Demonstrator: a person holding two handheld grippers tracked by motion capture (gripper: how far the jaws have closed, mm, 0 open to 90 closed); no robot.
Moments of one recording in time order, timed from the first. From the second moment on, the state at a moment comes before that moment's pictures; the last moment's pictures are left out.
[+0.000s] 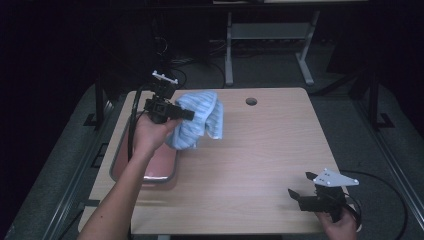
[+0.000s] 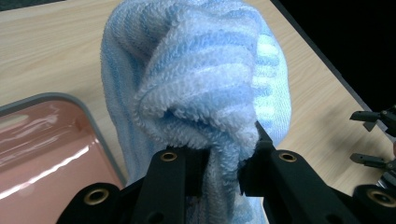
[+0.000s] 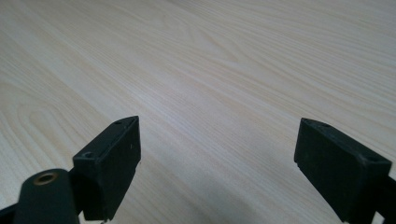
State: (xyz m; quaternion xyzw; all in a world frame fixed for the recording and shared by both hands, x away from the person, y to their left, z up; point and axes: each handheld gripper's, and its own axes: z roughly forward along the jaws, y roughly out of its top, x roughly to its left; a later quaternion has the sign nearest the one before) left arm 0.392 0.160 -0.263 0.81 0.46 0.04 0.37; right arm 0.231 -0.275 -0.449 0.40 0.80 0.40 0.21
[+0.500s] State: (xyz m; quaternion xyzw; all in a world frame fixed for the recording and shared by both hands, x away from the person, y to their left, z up) left arm 0.398 0.141 -0.270 0.82 0.45 0.03 0.36; right arm 0.232 -0.274 -0.449 0.40 0.80 0.40 0.21
